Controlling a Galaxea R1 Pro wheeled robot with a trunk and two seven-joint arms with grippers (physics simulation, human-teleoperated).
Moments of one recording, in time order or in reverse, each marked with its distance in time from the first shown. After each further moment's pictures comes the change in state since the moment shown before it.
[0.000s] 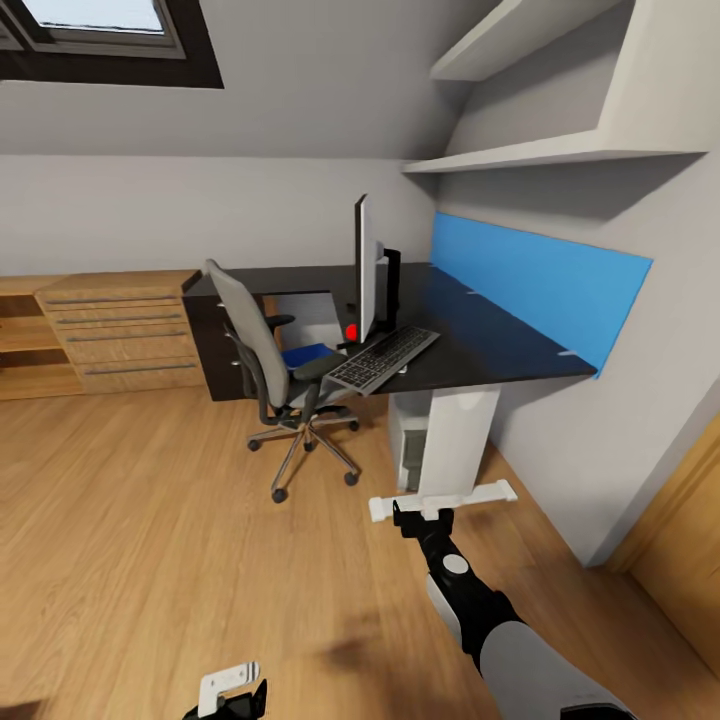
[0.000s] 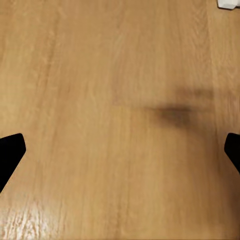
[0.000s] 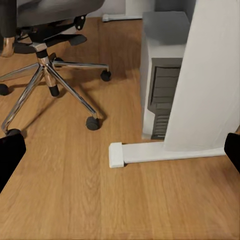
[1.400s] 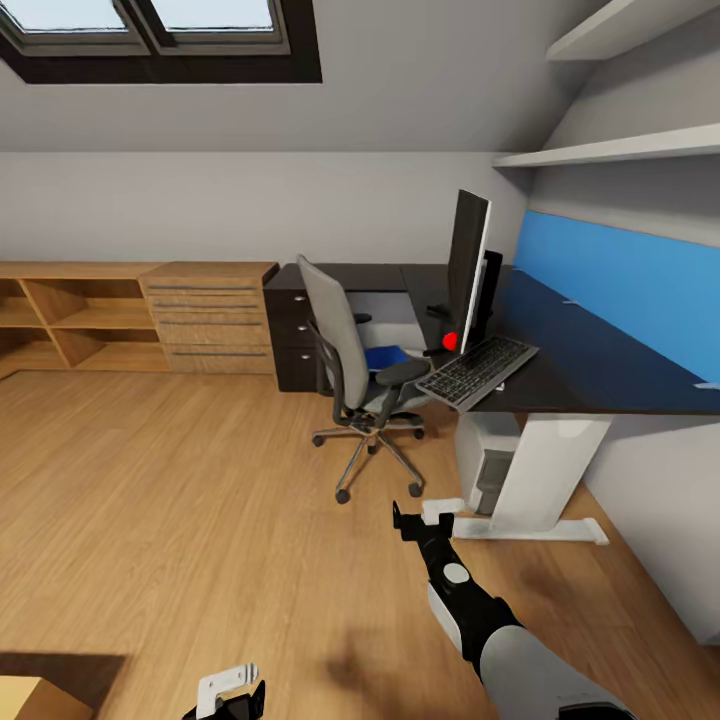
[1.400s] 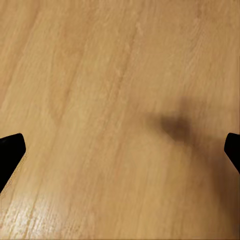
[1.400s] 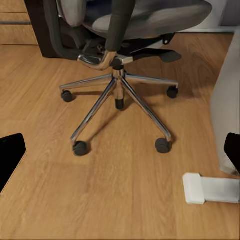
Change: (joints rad) left arm 0.000 0.002 0.002 0.007 0.002 -0.009 0.007; right arm 0.000 0.000 -0.003 0.049 0.003 -0.100 -0.001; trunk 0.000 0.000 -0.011
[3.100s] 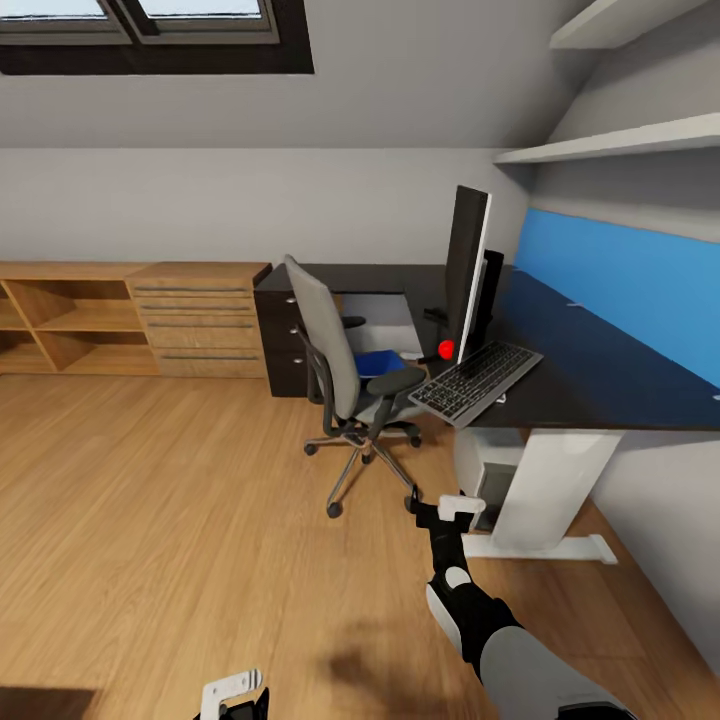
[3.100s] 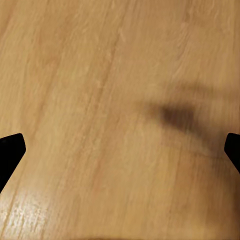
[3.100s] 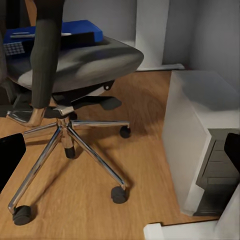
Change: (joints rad) left arm 0.000 -0.006 -0.008 0.025 0.001 -0.003 -0.005; right arm 0.000 0.000 0.002 0.010 0.002 -0.179 -0.214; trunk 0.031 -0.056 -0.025
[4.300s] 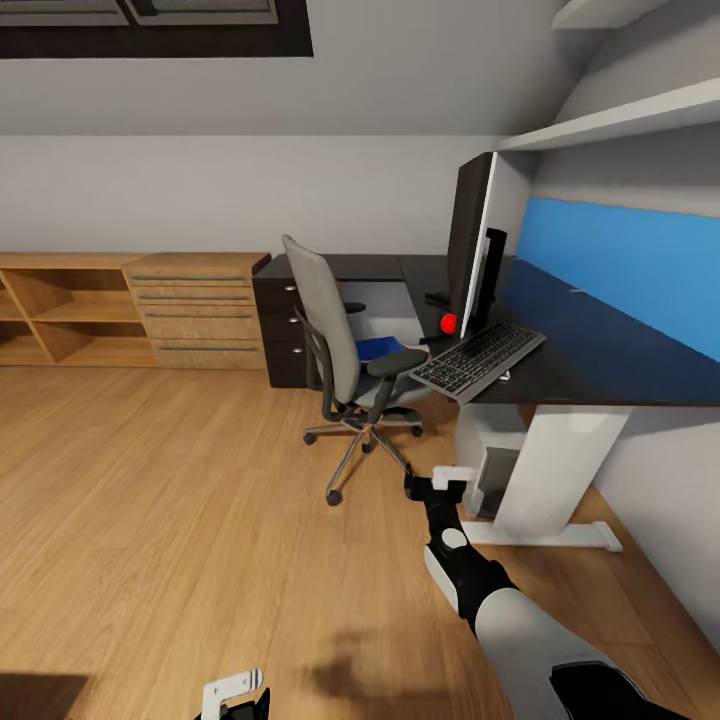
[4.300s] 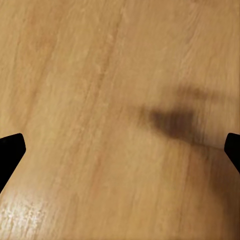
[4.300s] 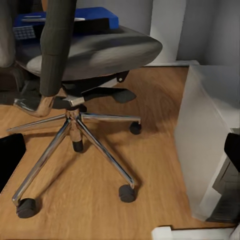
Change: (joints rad) left arm 0.000 -0.001 -0.002 0.000 0.000 0.000 -0.002; right arm -0.093 0.000 0.002 -0.021 0.003 0.138 0.056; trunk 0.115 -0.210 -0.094
